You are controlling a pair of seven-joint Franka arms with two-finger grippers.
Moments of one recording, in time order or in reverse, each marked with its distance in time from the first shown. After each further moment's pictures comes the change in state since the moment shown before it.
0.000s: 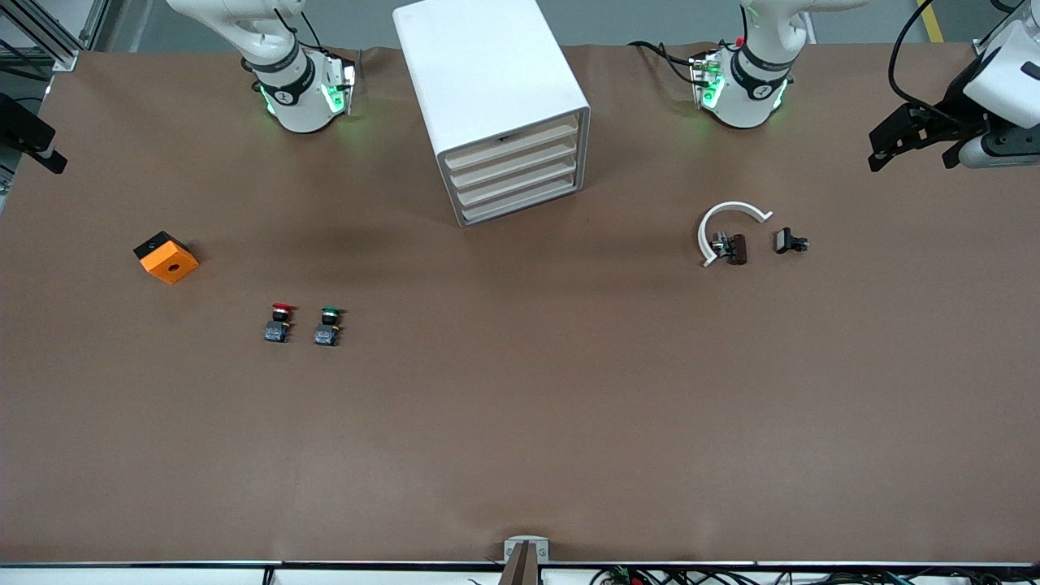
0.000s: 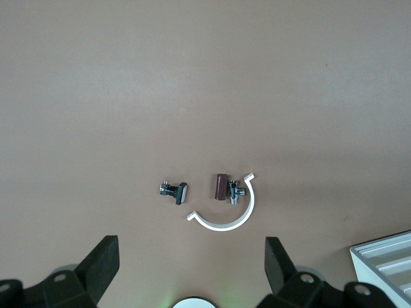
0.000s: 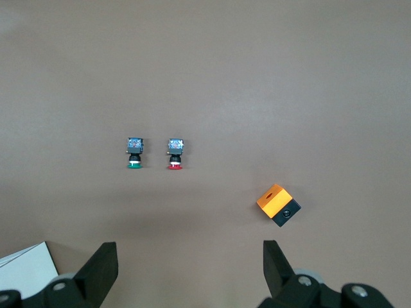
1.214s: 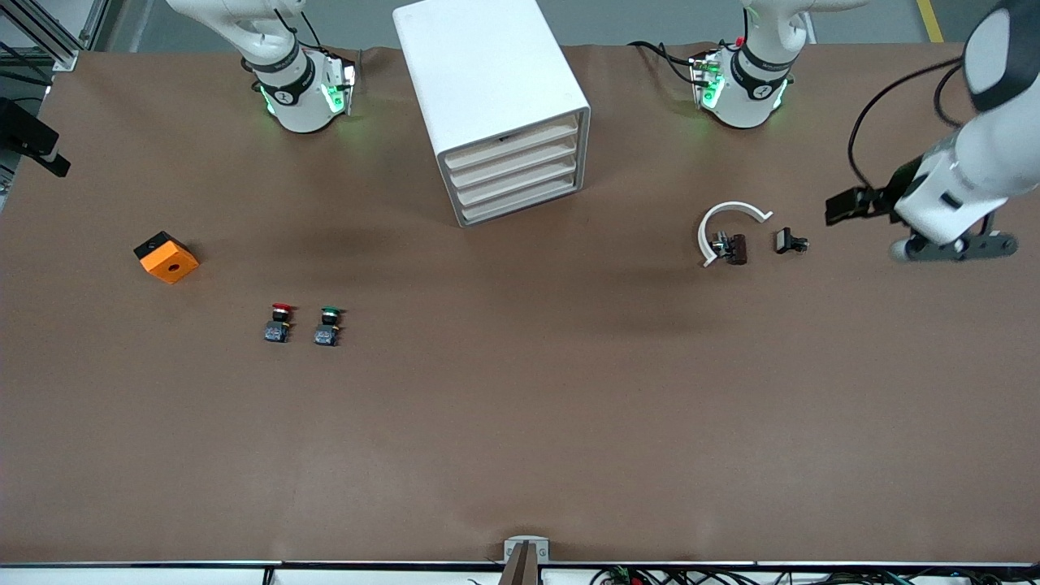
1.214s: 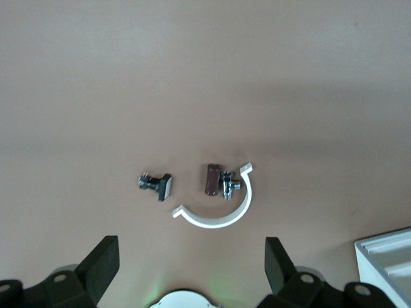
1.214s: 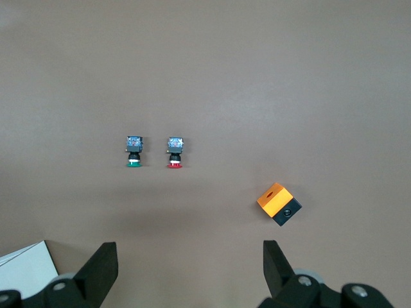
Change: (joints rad) left arm 0.000 0.269 0.000 -0.006 -0.036 0.066 -0.005; right arm 0.000 0.013 0.000 -0.001 0.000 -0.001 0.000
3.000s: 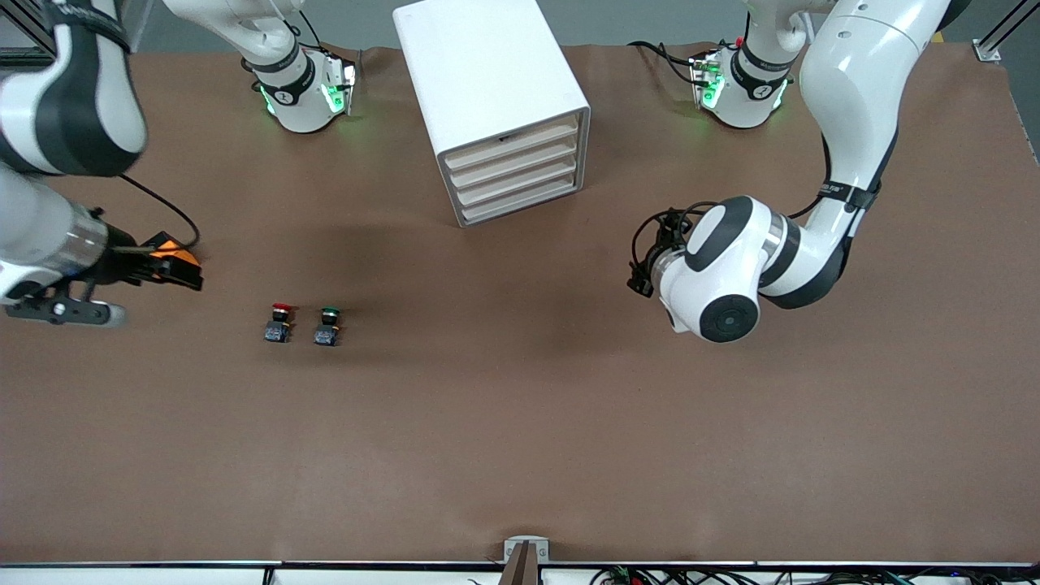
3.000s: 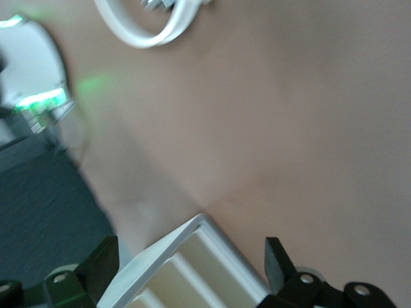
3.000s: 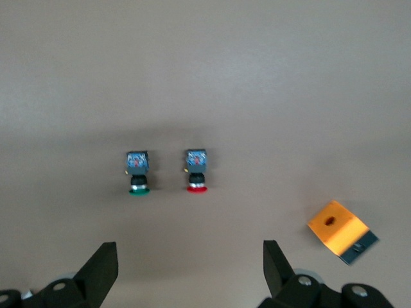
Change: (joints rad) left arm -0.077 0.562 -0.378 0.268 -0.143 -0.179 -1.569; right arm 0.130 0.310 0.003 -0.114 0.002 0.285 0.194
